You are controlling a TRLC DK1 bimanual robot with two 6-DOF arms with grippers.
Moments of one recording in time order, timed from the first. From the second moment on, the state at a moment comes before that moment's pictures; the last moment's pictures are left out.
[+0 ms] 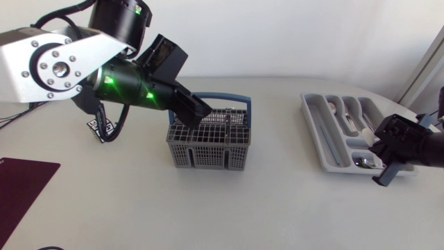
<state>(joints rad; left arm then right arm) -0.55 1.46 1.19 -0.42 0.13 0.24 -0.32 1.19 0.68 -0.35 -0.13 -1.10</state>
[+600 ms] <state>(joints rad) -0.48 1.46 1.16 -0.46 0.11 0.24 -0.49 1.65 0.68 0.19 0.04 -1.25</state>
